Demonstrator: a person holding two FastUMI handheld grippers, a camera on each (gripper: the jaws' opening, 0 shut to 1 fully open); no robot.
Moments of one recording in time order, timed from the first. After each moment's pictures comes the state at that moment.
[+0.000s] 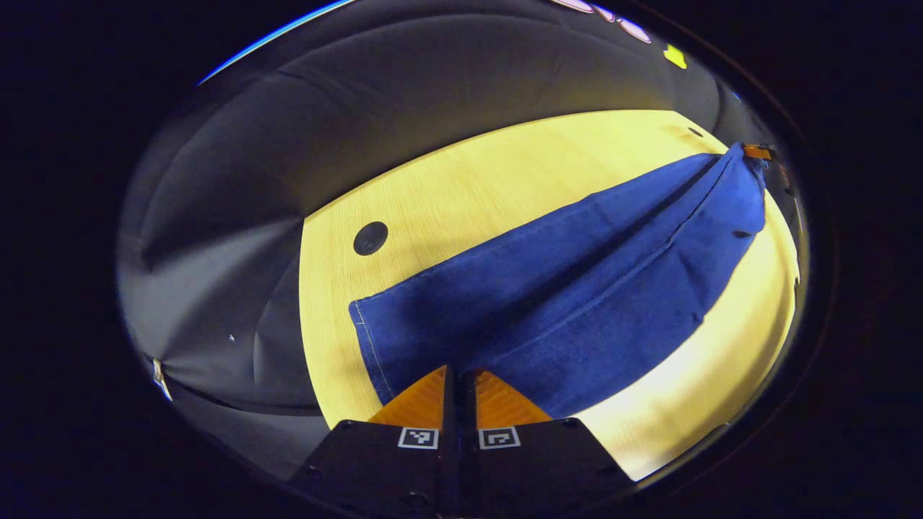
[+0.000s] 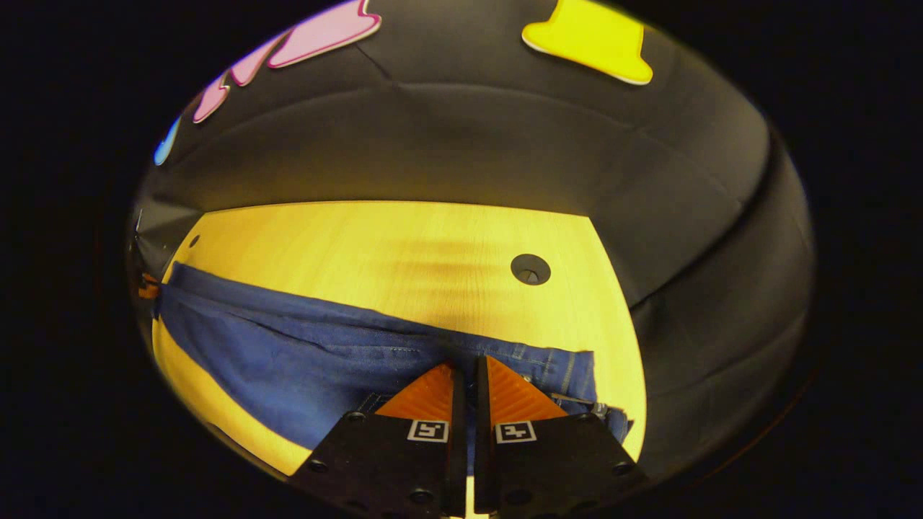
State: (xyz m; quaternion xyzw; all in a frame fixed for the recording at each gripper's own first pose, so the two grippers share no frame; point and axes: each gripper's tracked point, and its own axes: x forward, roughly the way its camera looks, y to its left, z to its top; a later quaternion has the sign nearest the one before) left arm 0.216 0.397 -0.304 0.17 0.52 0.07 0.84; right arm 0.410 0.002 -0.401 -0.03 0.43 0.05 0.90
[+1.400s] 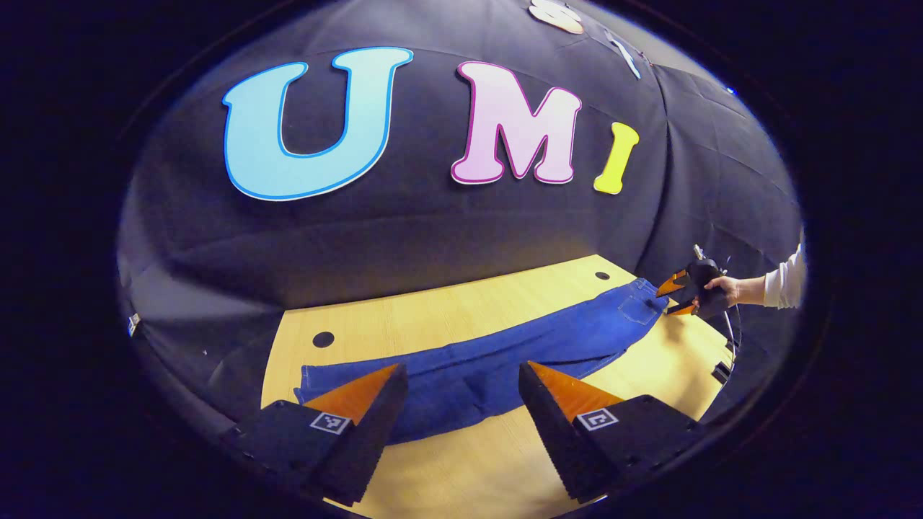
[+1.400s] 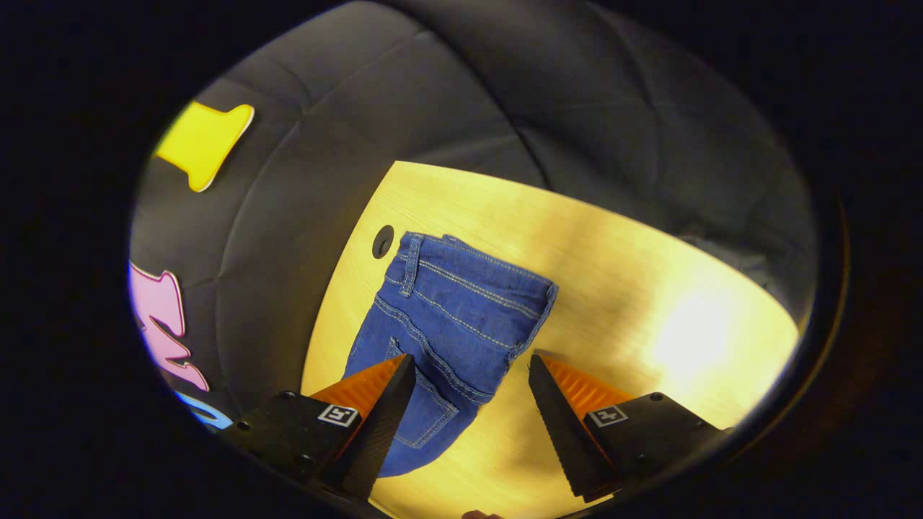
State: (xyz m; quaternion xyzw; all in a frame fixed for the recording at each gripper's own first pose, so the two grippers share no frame) left arm 0.144 0.196 -0.128 0.06 0.23 -0.03 0.97; right arm 0.321 -0.073 -0.440 0.48 0.42 -0.15 0.75
